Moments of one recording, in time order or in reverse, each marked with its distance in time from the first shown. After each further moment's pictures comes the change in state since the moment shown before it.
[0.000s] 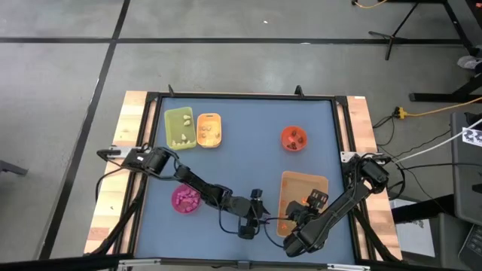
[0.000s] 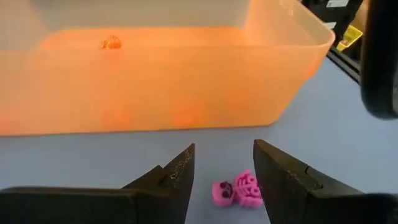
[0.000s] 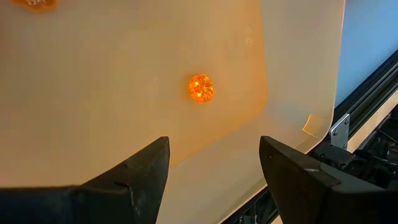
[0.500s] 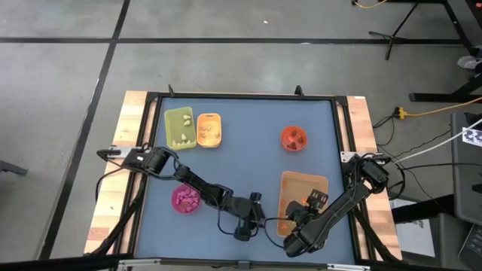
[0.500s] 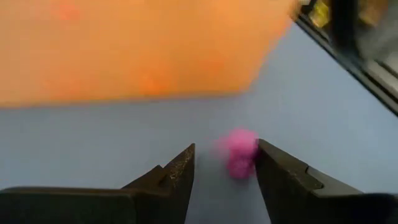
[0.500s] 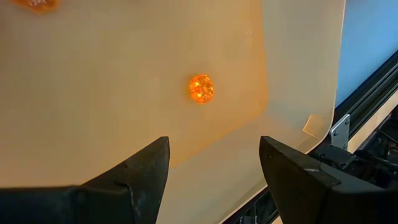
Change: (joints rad) left arm 0.002 -0.003 0.002 -0.094 0.114 -0.018; right arm 0.000 0.000 0.000 0.001 0.002 0.000
